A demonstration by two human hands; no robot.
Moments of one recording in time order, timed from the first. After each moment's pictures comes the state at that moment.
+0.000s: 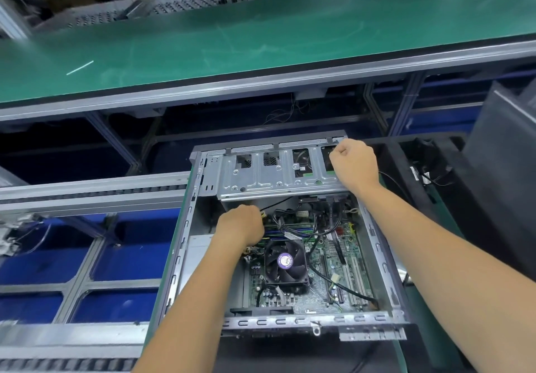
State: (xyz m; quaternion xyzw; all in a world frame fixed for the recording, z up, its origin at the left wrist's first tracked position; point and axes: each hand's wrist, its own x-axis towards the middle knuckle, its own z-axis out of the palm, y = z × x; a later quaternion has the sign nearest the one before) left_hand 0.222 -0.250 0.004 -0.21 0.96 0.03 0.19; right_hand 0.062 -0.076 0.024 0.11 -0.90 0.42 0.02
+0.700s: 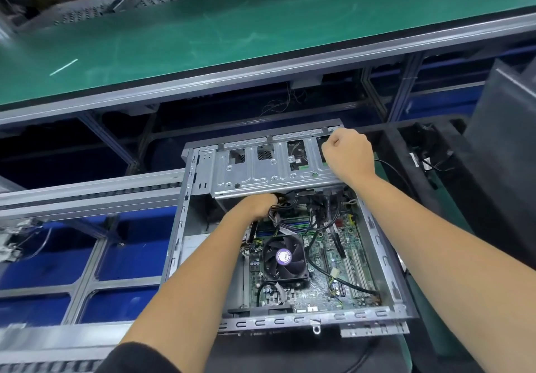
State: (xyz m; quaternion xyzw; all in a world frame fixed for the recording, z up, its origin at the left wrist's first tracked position) left_hand 0.170 -0.247 -0.006 -0.12 0.93 0.17 0.30; right_hand 0.062 -0.080 0.021 0.12 -0.91 0.40 0.03
